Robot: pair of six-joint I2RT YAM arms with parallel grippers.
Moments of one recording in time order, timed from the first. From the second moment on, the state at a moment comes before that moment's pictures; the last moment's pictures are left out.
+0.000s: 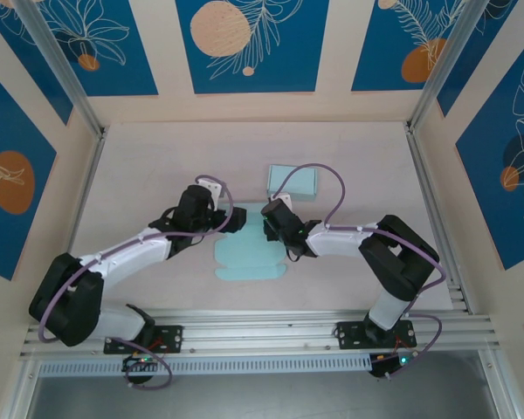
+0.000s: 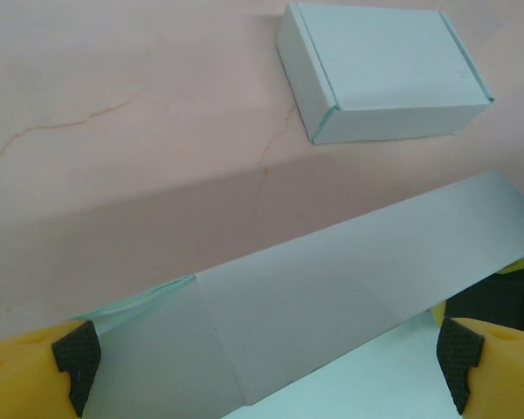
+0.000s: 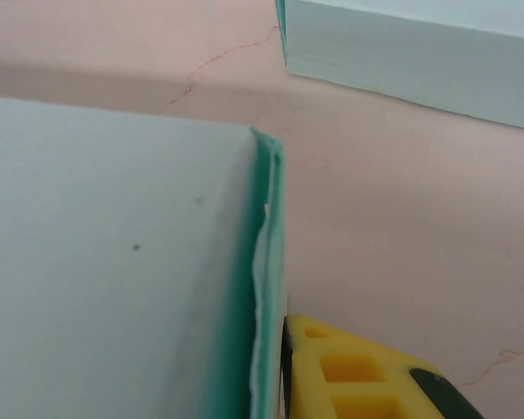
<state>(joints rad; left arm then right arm) -0.58 1.35 0.73 -0.03 0.02 -0.34 0.81 1.69 0.83 -0.01 0.35 0.53</state>
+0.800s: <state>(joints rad) -0.50 1.31 0.66 0.09 0.19 -0.46 0.81 1.69 0.85 -0.02 0.34 0.53</state>
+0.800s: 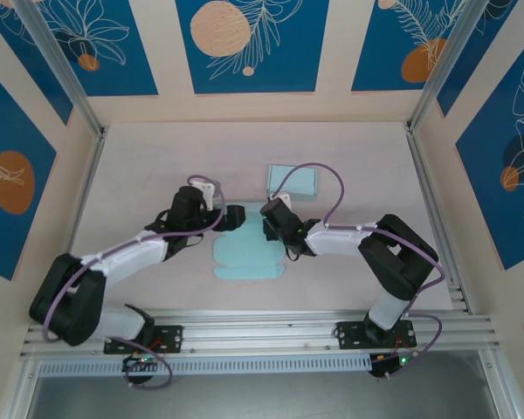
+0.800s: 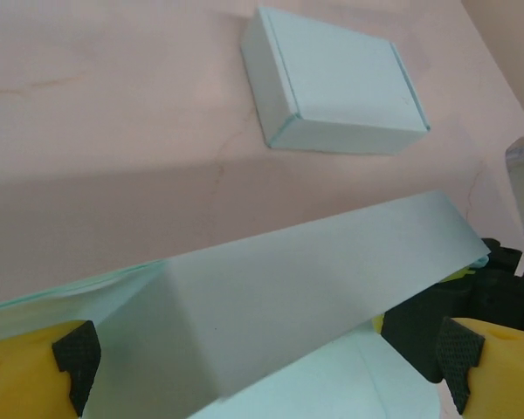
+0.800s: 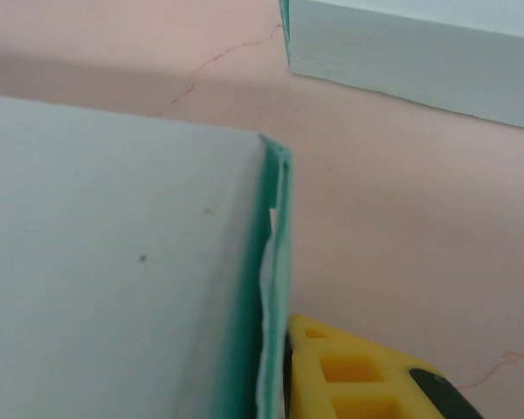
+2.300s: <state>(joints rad) -0.19 1.47 0.54 0.32 0.63 -0.42 0.81 1.73 0.89 -0.04 0.34 0.53</state>
